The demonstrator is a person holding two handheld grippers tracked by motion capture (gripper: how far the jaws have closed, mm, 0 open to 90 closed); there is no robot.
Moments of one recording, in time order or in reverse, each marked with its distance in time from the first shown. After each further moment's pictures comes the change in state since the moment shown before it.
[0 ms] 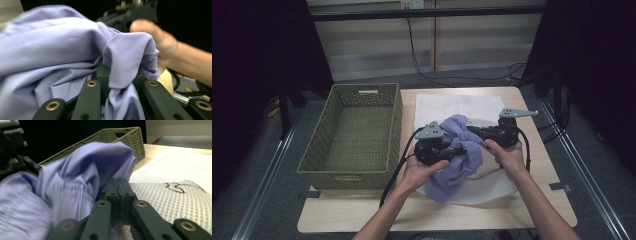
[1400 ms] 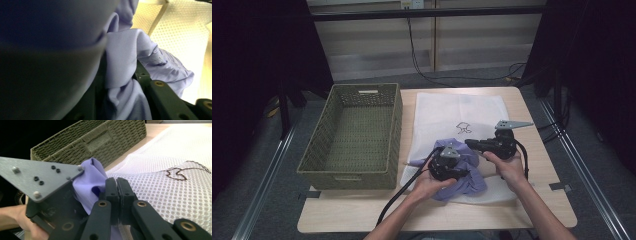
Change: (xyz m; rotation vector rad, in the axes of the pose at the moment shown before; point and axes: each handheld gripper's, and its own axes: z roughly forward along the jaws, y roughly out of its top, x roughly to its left) left arm 0.009 -0.068 0.064 0.296 0.029 0.002; right arm 0.004 -0.031 0.002 0.092 -0.015 0.023
